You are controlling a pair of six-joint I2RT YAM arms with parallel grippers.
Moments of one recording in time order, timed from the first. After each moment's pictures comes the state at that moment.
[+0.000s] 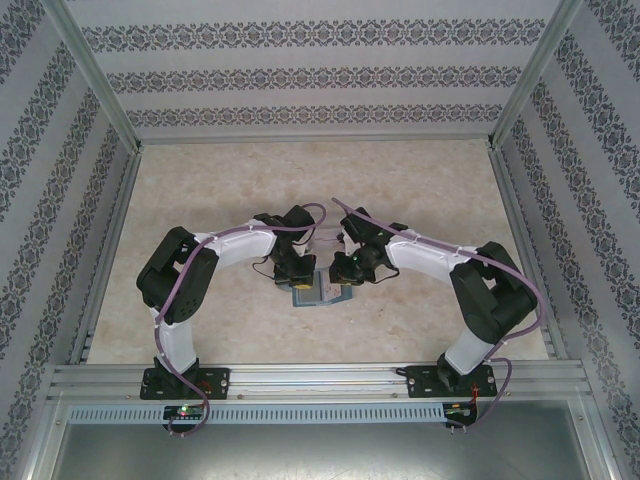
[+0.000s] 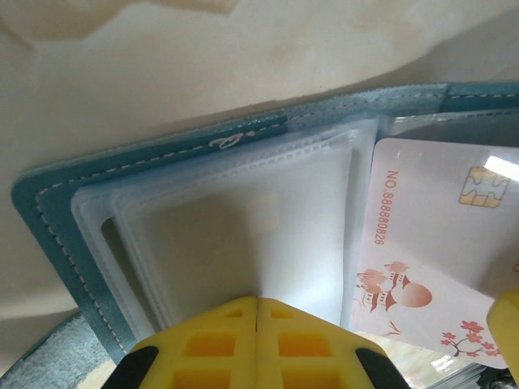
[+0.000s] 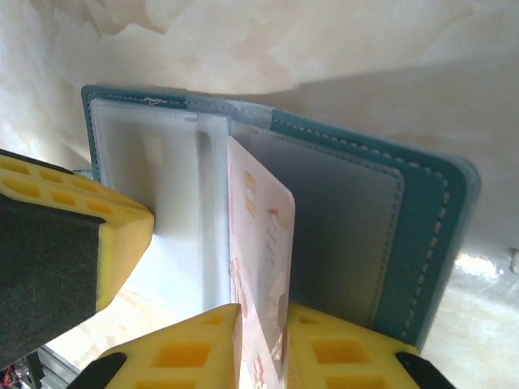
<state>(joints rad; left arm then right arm) -0.62 1.89 1.21 -0.73 0.40 -0.63 0.61 1.66 0.97 -0.55 -0.41 0.63</state>
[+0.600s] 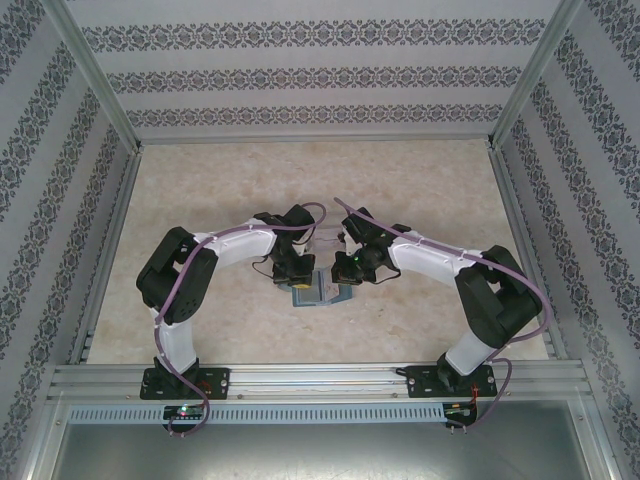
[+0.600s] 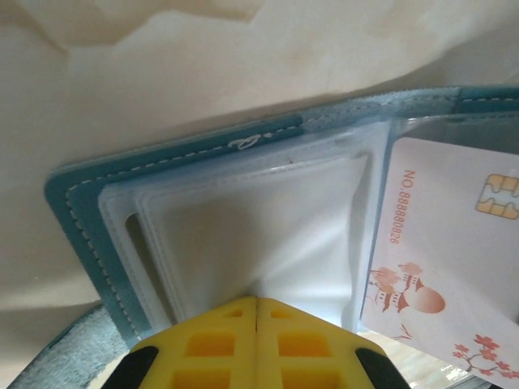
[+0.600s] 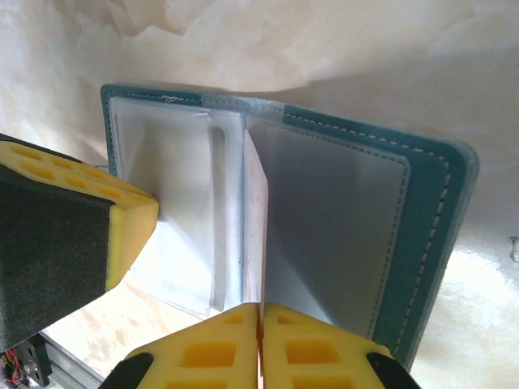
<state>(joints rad) -0.62 1.88 1.22 -0.76 0.36 -0.63 0.61 1.63 0.96 -0.54 -0.41 0.63</state>
